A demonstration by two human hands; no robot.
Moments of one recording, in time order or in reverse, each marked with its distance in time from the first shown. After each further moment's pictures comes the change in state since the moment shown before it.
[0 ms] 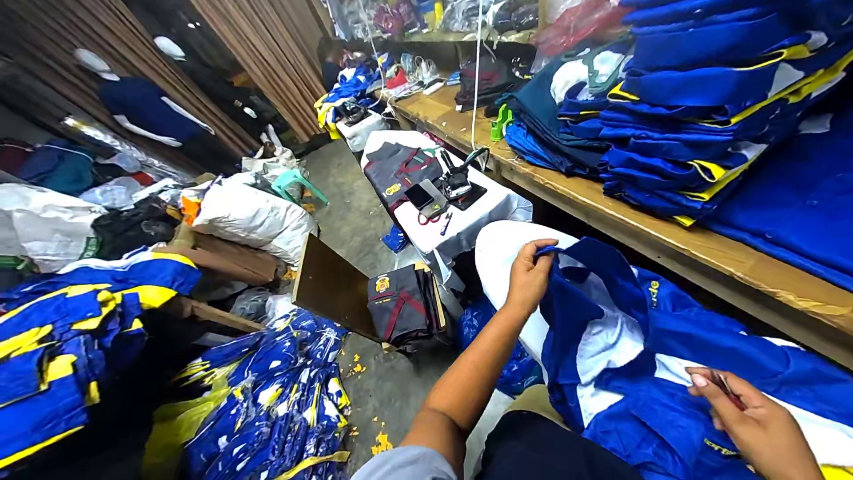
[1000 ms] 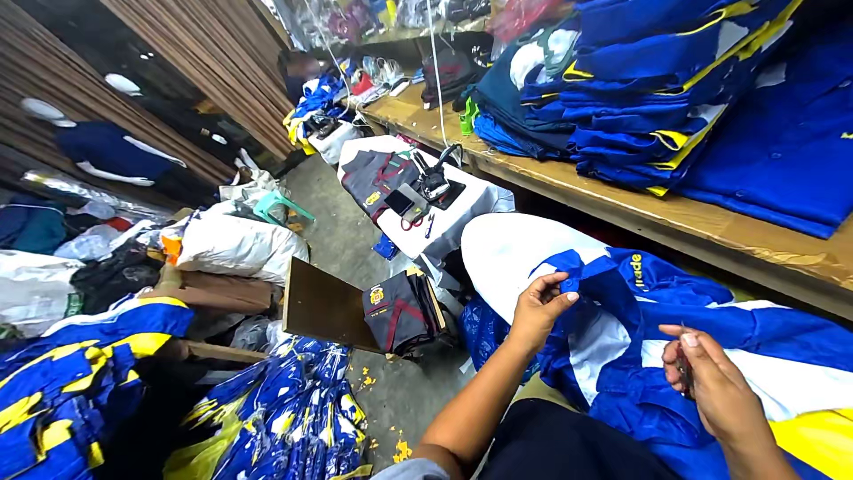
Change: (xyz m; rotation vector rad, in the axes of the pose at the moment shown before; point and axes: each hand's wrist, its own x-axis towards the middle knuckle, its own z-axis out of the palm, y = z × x) left_hand -0.055 -0.025 0.024 -0.310 -0.194 -0.157; right_hand 0.000 -0.010 0.037 0.517 0.107 0.001
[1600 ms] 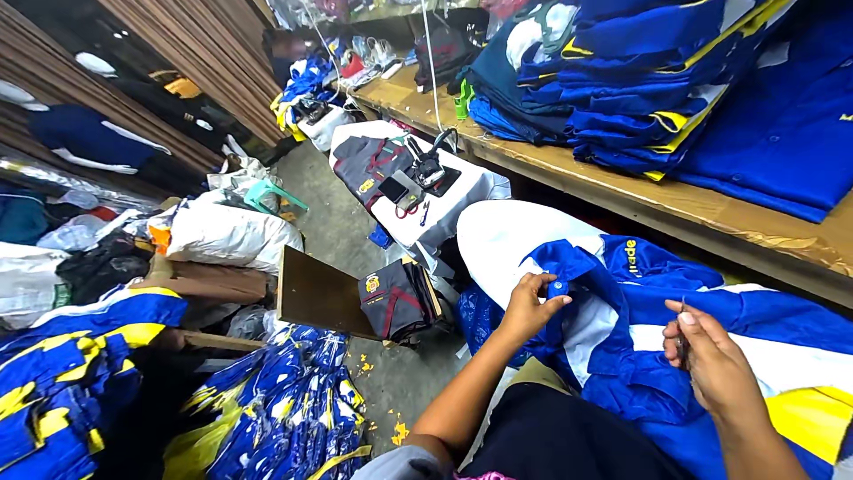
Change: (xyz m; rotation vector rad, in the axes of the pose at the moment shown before) left_hand -0.006 -0.007 -0.020 0.657 -0.126 0.013; right_hand 0.006 -0.004 -0.005 -0.036 0.077 0.076
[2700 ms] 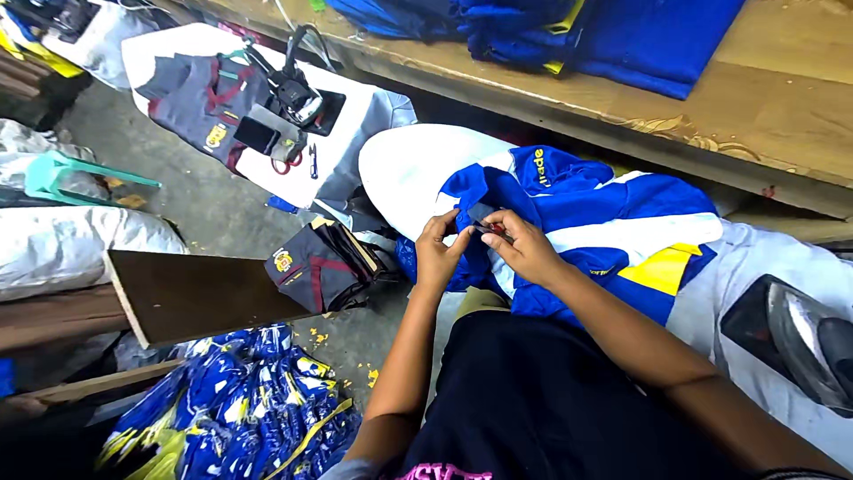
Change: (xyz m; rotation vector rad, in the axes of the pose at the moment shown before) left_hand -0.005 -0.045 0.008 0.095 0.164 0.191; right_hand 0.026 0.011 0.068 -0.496 -0.381 -0.437
